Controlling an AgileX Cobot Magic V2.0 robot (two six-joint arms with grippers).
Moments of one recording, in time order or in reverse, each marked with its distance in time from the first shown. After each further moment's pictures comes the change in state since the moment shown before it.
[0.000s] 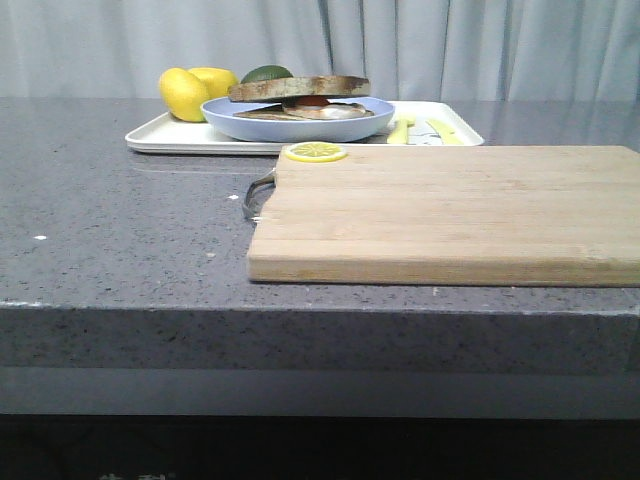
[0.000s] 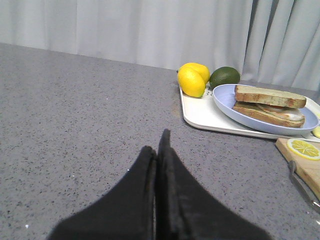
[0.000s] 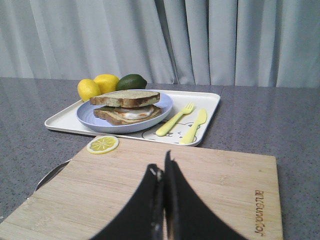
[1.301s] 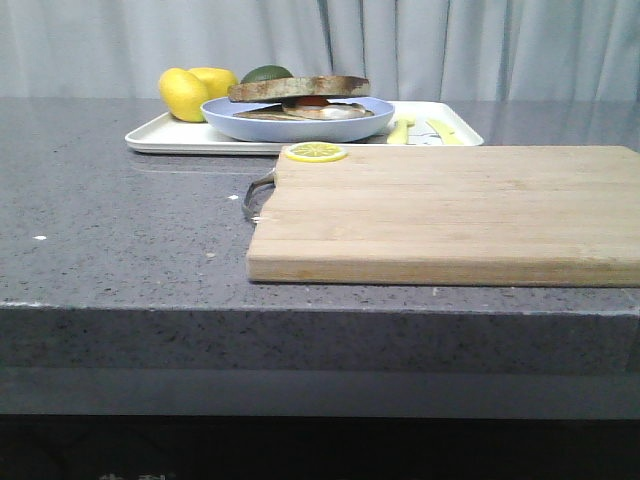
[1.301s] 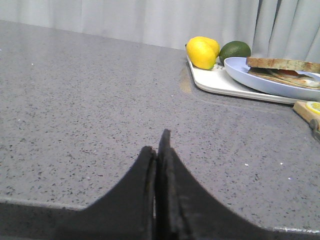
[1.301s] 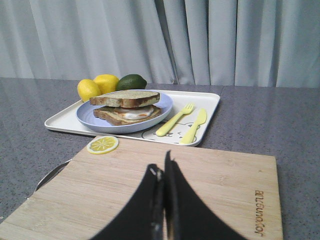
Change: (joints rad) left arm 0.001 -0.214 0.304 0.003 -0.107 -0.002; right arm 0.000 0.000 0.000 0.000 0.000 0.000
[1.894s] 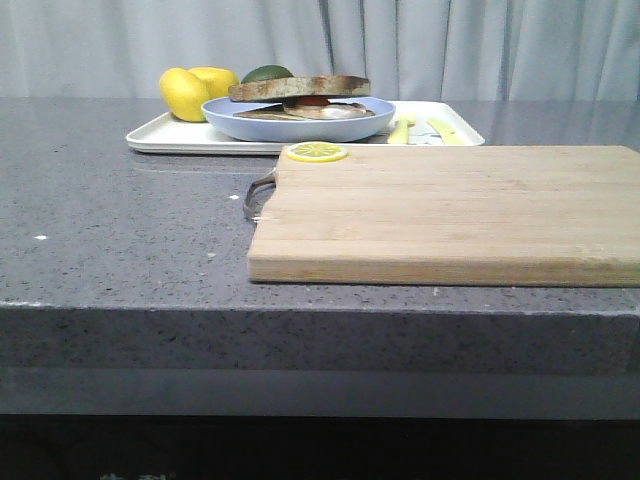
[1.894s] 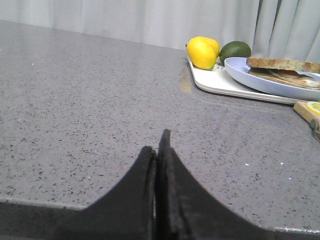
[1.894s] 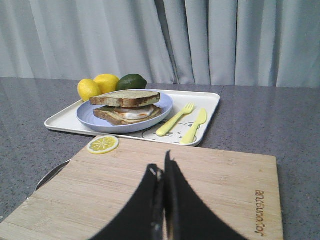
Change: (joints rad) left arm 0.000 0.000 0.000 0.000 0.000 0.000; right arm 0.000 0.000 0.000 0.000 0.000 0.000
